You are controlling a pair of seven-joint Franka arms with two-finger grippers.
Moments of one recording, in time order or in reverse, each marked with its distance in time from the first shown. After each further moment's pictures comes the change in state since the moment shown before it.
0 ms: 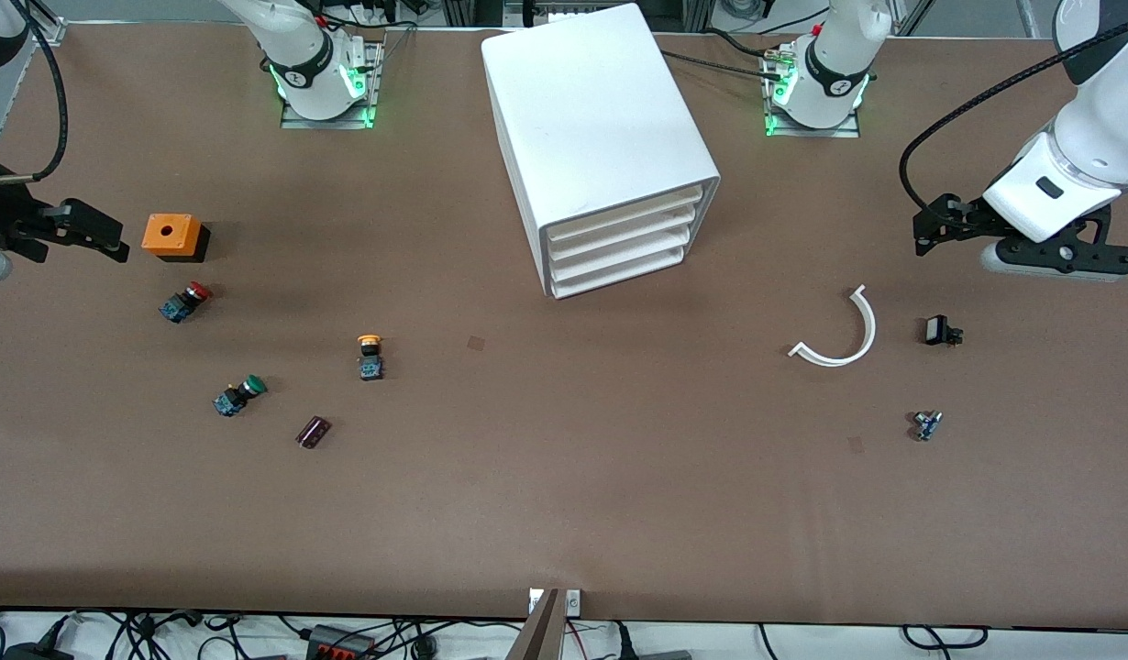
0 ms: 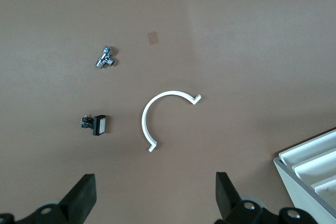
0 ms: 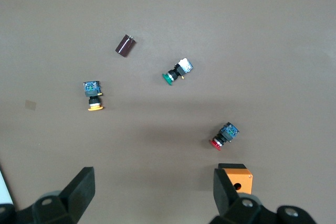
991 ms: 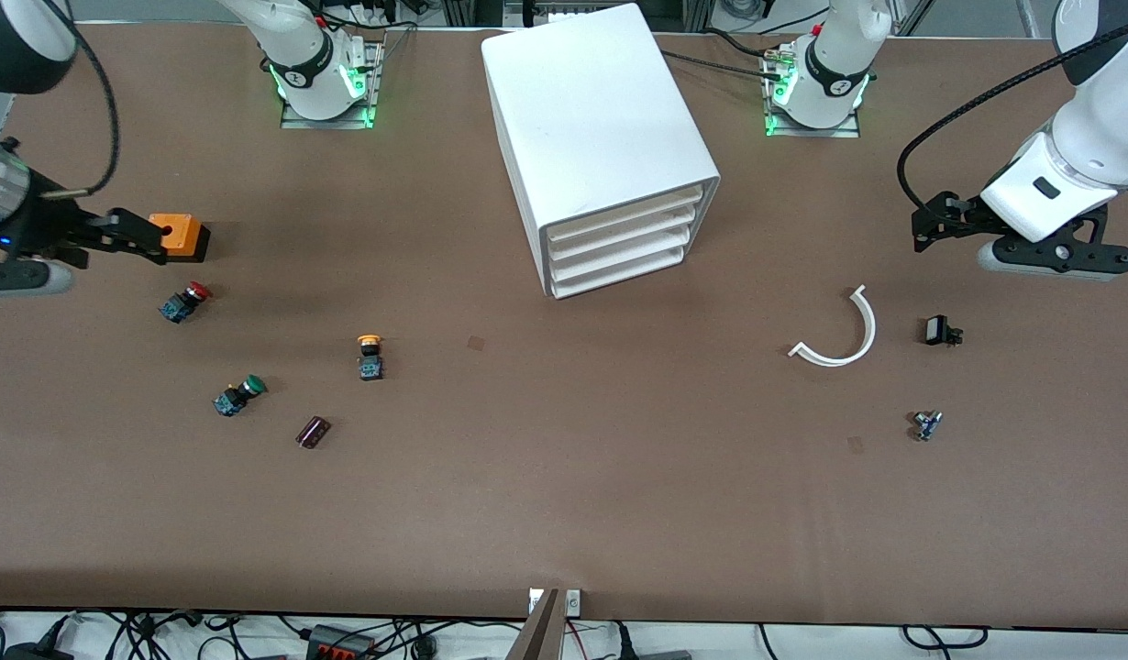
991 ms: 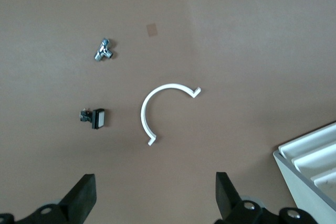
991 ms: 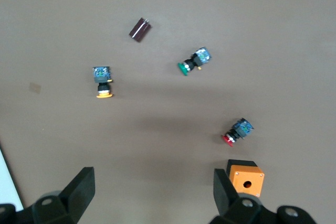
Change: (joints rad) left arm -0.002 0.001 -0.004 0.000 -0.005 -0.046 0.000; right arm 0.067 0.046 0.003 -0.012 0.000 -0.019 0.000
